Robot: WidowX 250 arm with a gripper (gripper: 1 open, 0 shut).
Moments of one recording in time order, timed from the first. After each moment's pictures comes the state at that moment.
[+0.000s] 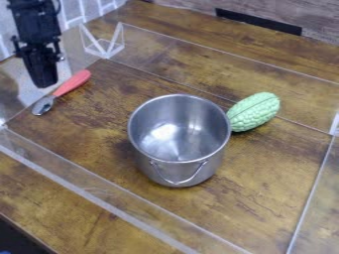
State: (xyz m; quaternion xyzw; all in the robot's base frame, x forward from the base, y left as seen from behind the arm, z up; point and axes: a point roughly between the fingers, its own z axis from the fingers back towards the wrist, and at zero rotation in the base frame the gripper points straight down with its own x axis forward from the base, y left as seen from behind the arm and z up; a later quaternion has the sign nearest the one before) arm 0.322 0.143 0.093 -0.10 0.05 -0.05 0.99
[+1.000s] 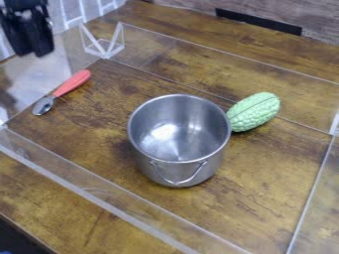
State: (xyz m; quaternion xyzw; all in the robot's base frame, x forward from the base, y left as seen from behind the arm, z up) arm 0.334 0.173 0.096 -0.10 0.03 0.01 0.99
